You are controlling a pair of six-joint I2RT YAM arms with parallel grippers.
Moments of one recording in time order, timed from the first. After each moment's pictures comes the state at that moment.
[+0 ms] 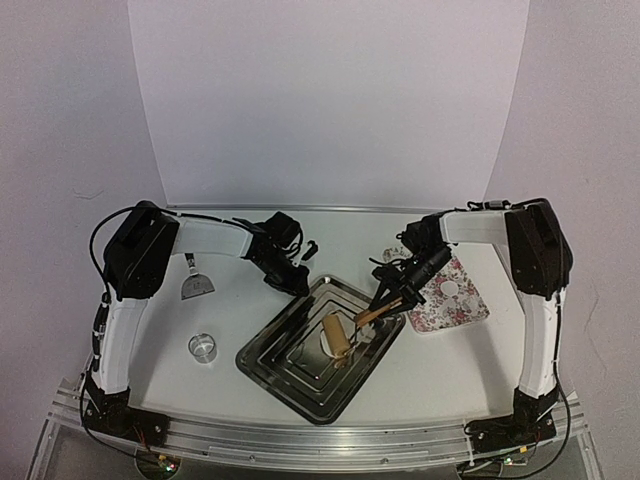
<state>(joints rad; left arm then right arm) -0.70 2.23 1.62 -0.47 0.26 -0.19 0.43 2.15 1.50 -1.09 -0.93 0.20</state>
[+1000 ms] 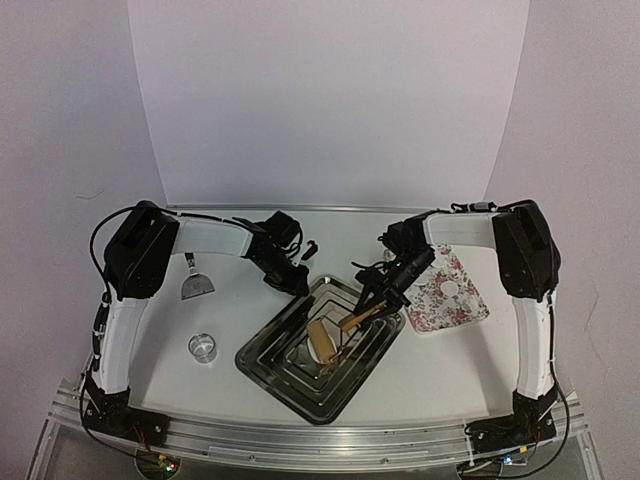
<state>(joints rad) -0.70 2.24 1.62 -0.47 0.27 -0.19 0.51 2.20 1.57 -1.08 -0.94 0.26</state>
